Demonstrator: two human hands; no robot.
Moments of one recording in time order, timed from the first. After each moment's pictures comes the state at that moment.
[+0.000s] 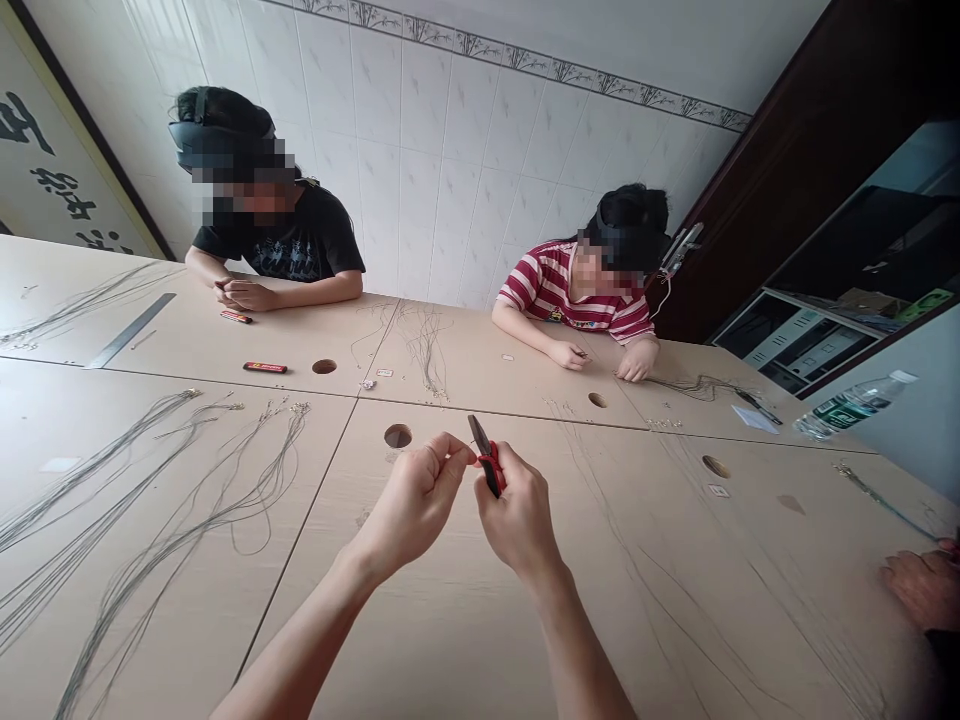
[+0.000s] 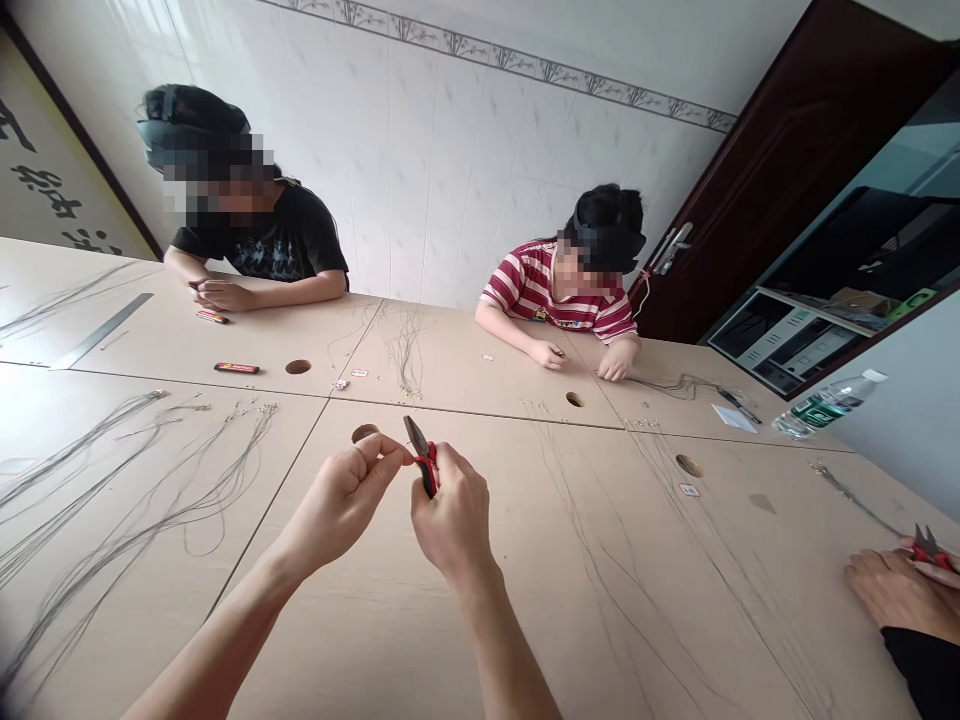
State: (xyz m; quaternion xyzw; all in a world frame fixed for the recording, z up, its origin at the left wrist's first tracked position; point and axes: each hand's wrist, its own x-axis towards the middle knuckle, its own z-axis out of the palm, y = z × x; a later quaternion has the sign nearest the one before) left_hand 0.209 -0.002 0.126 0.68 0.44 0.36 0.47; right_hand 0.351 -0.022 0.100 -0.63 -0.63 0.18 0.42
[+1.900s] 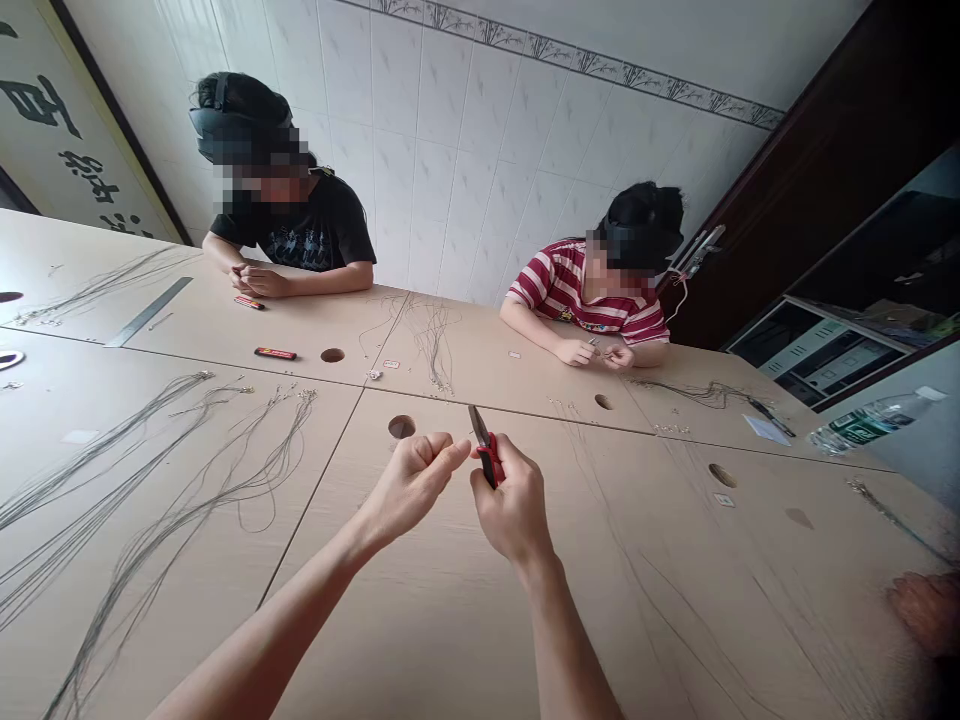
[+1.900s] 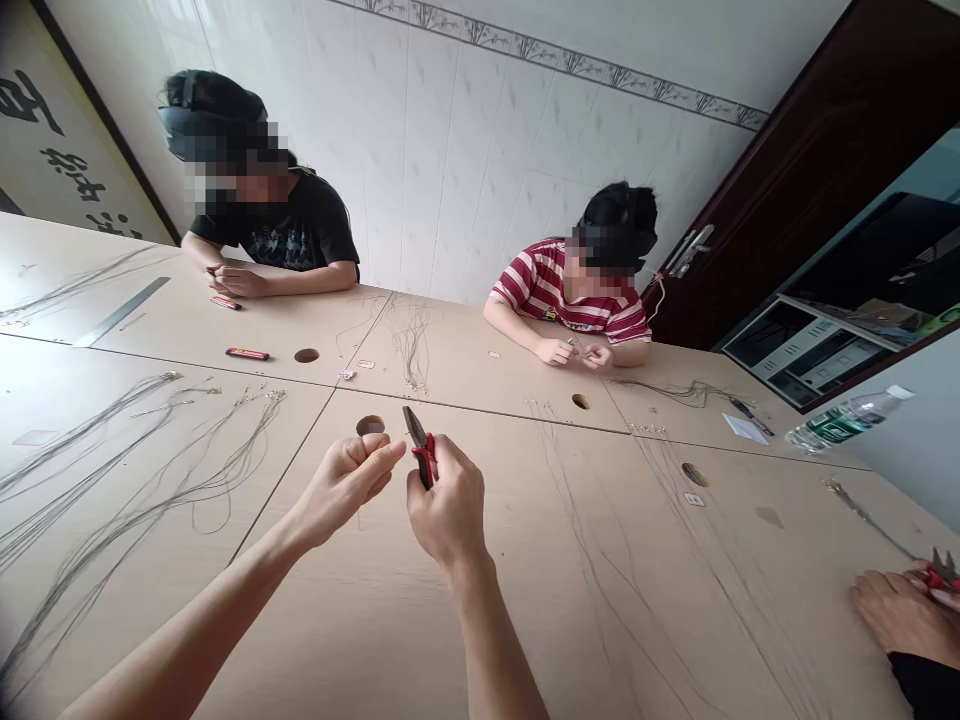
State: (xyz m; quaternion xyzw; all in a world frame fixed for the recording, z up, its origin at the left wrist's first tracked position) left_hand 0.208 0.005 0.118 0.58 0.37 0.42 0.59; right_hand 0.349 -0.018 0.096 -0.59 -0.64 0.19 0.46
